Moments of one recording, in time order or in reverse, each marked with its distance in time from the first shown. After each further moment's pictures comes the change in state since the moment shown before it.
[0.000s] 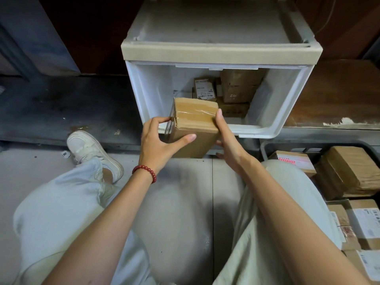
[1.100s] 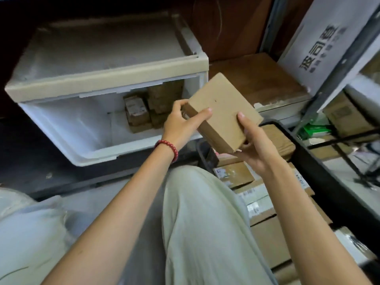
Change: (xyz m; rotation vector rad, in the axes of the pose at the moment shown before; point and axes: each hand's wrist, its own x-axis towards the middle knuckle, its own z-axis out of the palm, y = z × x) left_hand 0.003 0.141 0.157 -0.221 -0.504 0.077; right_hand -0.112 -0.002 -0.172 0.502 0.480 -0.141
